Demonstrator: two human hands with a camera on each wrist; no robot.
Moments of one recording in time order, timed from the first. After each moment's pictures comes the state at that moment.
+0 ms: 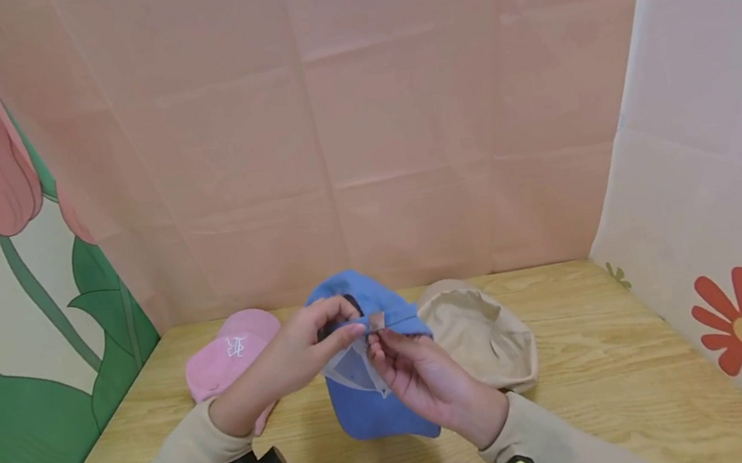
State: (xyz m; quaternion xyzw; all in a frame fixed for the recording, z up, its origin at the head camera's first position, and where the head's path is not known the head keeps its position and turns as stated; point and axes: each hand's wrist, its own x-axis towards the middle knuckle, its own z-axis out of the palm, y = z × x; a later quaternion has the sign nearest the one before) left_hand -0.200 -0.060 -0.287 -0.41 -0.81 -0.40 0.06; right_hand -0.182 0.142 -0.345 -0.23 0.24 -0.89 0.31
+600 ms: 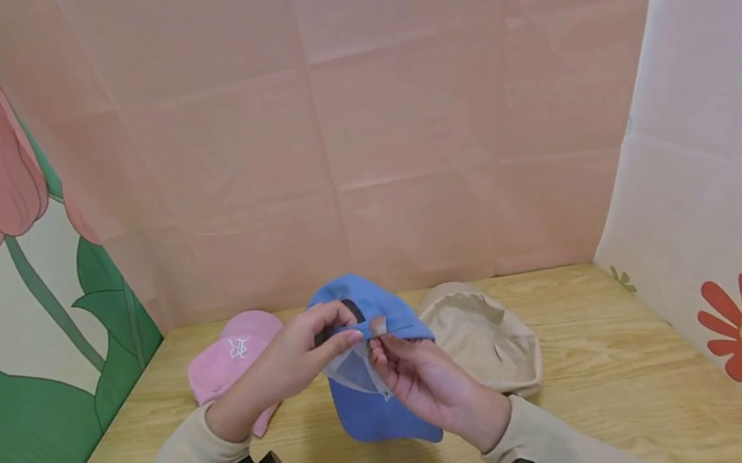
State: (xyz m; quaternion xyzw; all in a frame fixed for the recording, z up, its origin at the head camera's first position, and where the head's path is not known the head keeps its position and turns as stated) left_hand -0.200 -0.067 -0.288 -0.41 -0.81 -0.41 0.06; right_hand -0.185 0.140 -0.346 -0.23 0.25 -0.89 0.31
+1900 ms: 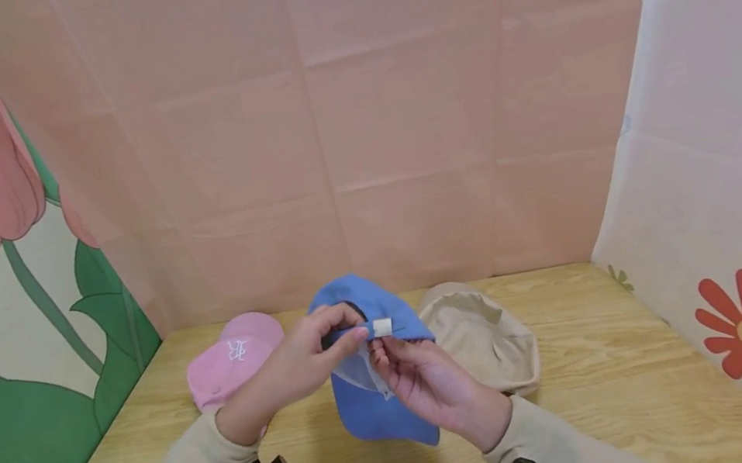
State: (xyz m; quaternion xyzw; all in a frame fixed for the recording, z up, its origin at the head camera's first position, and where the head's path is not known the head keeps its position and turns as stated) left_hand -0.198 -0.057 -0.294 -0.39 -0.83 -0.40 0.09; right_hand -0.187 0.144 -0.349 -0.27 0.24 -0.88 0.31
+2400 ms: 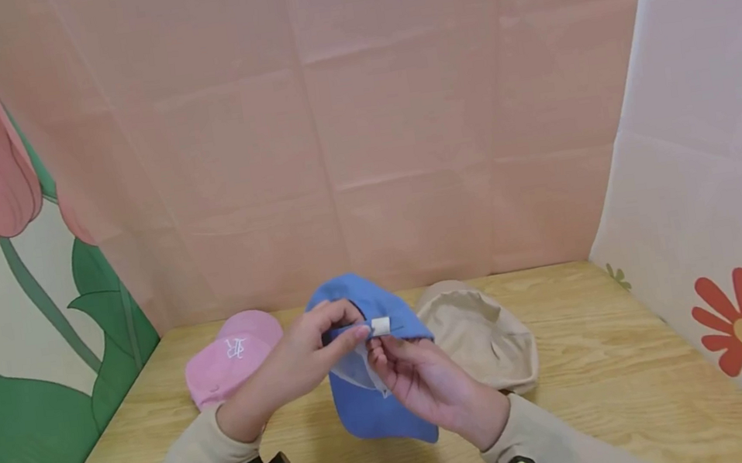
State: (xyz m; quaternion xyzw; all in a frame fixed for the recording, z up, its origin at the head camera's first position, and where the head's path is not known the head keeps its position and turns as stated) left_hand -0.195 -0.055 -0.289 -0.40 -0.82 -0.40 0.09; right_hand -0.187 0.142 -0.350 -0.27 0.22 -0.88 0.31
